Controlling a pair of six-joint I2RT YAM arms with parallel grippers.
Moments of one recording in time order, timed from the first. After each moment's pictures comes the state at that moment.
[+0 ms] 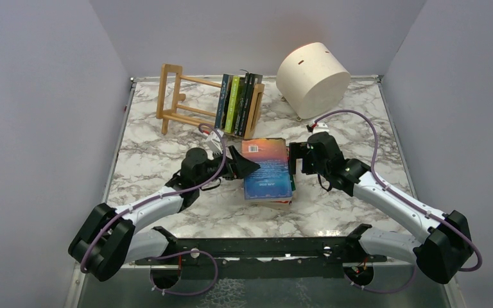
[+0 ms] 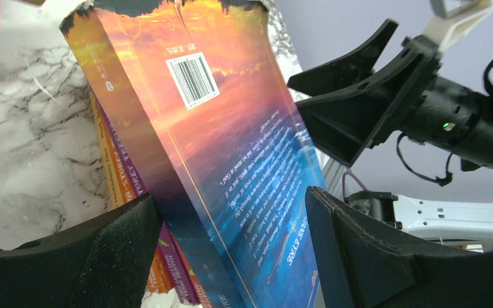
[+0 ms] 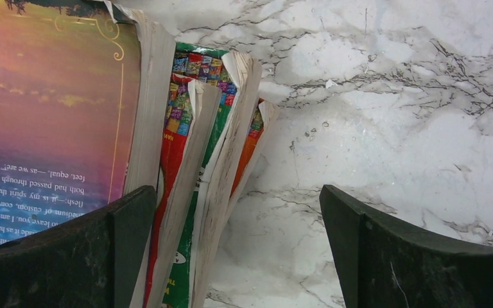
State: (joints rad) left arm -0.61 1.18 0.42 0.56 0.39 -0.88; right arm 0.65 1.12 0.78 -0.39 0.24 0.41
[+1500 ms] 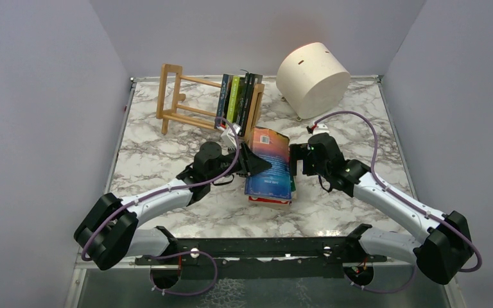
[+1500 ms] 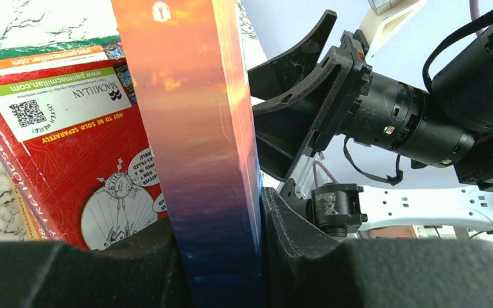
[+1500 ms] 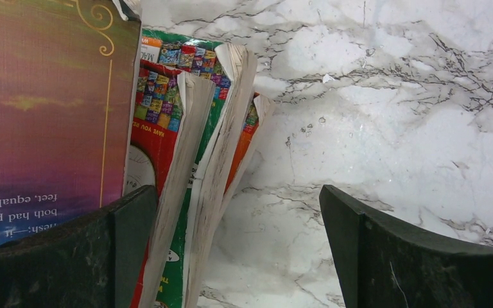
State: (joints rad) left arm -0.73 1.26 0.57 0.52 0.38 -0.90; right arm 0.64 1.11 0.77 -0.38 0.23 0.39
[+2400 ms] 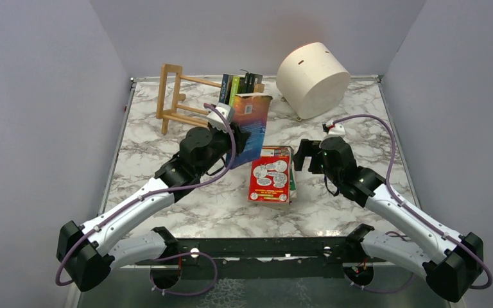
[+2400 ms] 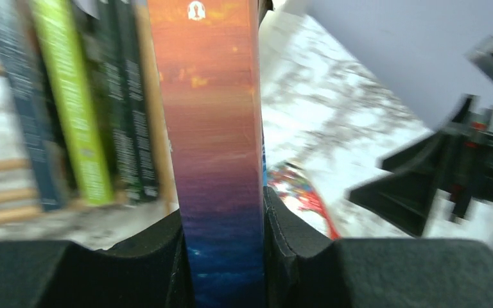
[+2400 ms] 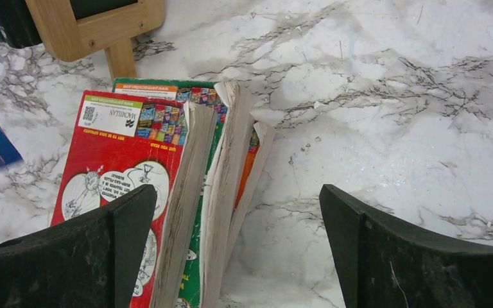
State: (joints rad) left arm -0.76 1.05 0.86 0.07 -0.08 -0.30; right arm 0.64 0.94 0.73 -0.36 0.33 0.49
